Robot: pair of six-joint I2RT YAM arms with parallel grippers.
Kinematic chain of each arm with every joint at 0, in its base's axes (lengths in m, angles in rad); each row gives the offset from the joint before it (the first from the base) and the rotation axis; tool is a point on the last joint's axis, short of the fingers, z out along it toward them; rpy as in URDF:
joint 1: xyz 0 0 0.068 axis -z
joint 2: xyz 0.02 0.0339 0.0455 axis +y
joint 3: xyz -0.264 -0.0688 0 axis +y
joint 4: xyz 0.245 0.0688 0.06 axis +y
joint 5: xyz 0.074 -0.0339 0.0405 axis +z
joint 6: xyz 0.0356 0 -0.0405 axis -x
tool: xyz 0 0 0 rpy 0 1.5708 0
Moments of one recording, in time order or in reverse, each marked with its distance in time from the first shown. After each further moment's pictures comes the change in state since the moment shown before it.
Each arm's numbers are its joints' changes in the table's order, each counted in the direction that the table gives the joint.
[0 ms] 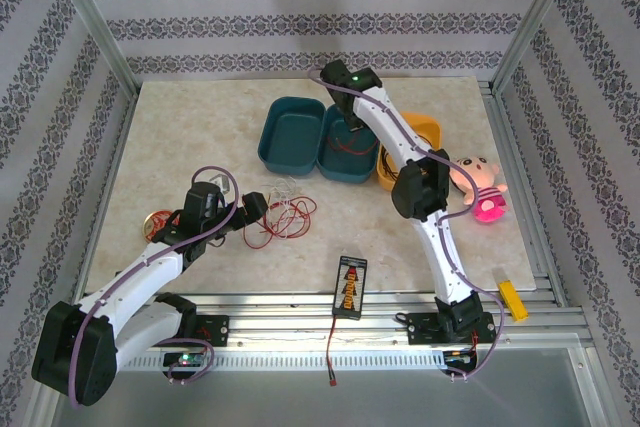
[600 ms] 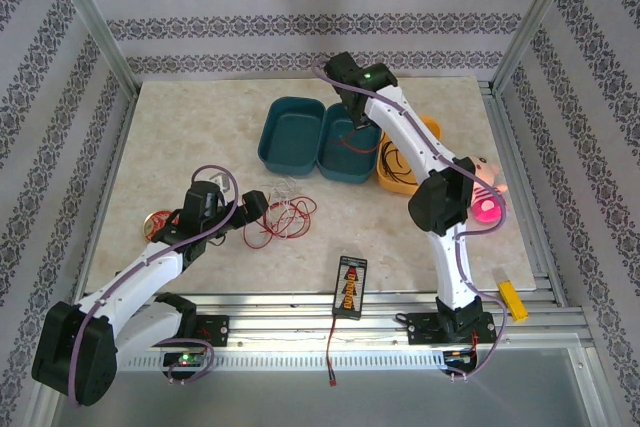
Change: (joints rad) left arm 0.000 0.000 -0.003 -0.012 -0.007 0.006; right arm -0.037 -0.267 0.195 0.013 -0.016 0.005
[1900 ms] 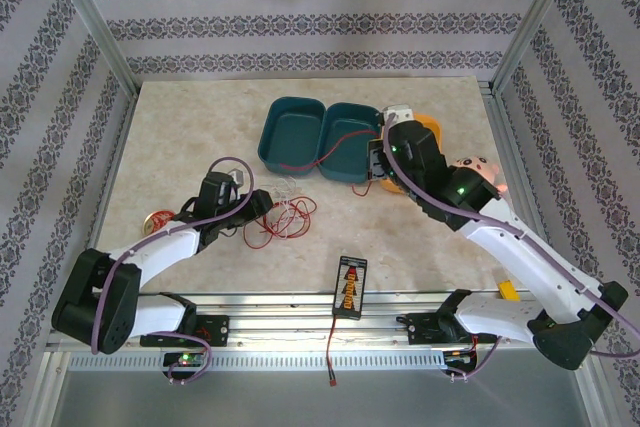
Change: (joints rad) left arm 0.000 0.275 -0.050 -0.174 -0.089 0.027; right arm -0.199 -1.058 1.068 -0.706 0.292 -0.071
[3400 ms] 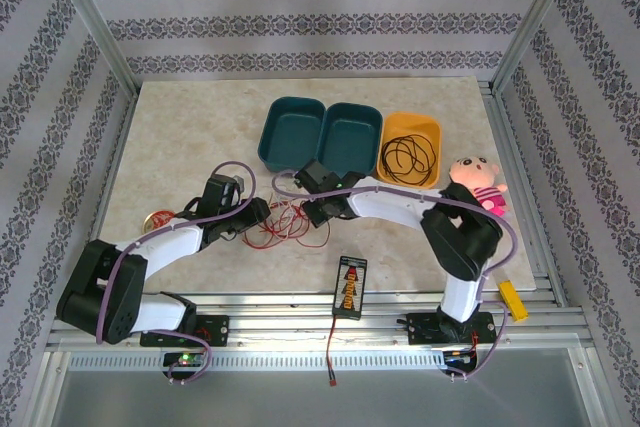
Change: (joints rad) left arm 0.000 0.065 -0.008 0.059 0.000 0.005; right arm -0.144 0.650 0.069 -0.175 0.200 0.177
